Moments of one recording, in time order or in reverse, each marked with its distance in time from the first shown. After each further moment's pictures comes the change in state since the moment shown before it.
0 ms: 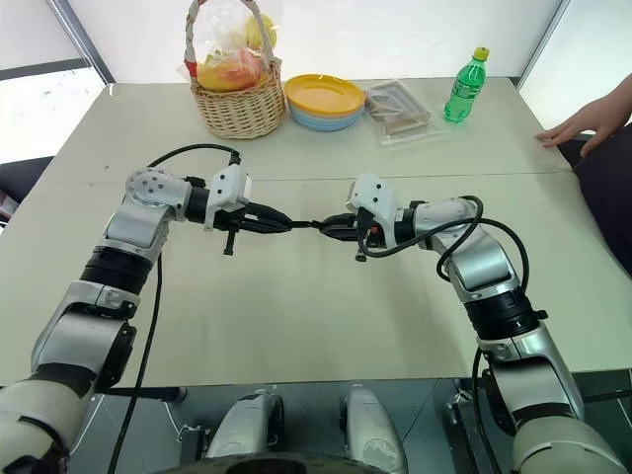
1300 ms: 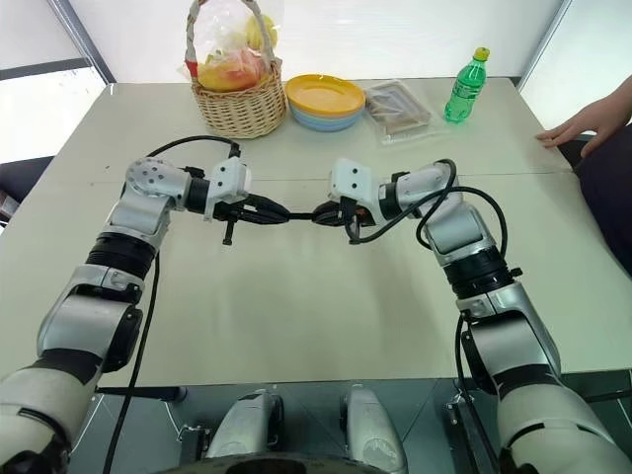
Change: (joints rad) left arm -0.098 -0.065 0.015 0.188 0.066 -0.170 -0.027; right arm -0.216 0.058 0.083 0.269 -0.213 -0.201 0.157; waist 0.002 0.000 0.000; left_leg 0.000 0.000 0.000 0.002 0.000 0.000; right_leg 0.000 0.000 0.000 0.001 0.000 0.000
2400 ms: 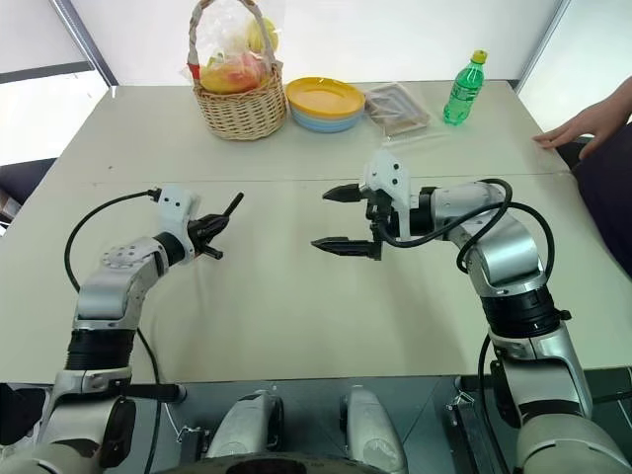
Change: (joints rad) left arm 0.561 -0.039 0.298 -0.691 -0.061 0.871 0.996; right arm 0.193 -0.086 -0.168 -0.400 0.340 0.325 -0.062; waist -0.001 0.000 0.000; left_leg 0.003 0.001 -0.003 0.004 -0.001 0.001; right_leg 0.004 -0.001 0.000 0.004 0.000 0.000
